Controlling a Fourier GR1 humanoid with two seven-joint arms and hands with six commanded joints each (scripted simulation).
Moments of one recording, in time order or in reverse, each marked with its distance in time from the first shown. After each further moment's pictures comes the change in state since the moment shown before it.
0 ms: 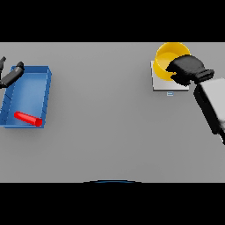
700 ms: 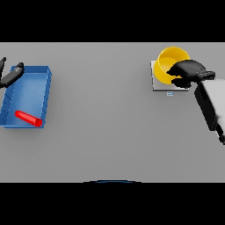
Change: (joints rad) left arm -0.010 -0.007 -0.002 0.025 0.000 -0.021 -0.002; right arm -0.044 0.039 -0.054 0.194 -0.027 0.021 -0.064
